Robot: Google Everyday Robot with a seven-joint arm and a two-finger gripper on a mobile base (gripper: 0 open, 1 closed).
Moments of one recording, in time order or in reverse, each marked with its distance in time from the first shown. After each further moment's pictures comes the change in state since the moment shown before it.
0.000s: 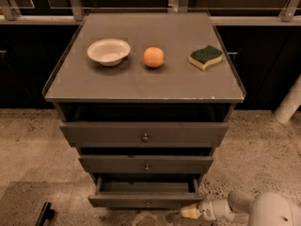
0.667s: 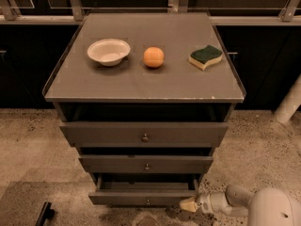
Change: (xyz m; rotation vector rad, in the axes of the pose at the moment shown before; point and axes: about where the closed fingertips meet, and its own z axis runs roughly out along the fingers) arm -0.031 -0.015 0.003 0.081 -0.006 -0.057
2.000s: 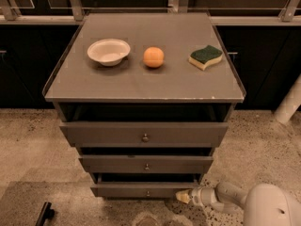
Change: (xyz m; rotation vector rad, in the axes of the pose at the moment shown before) arm -0.030 -0.042 0.031 0.212 -0.047 0.018
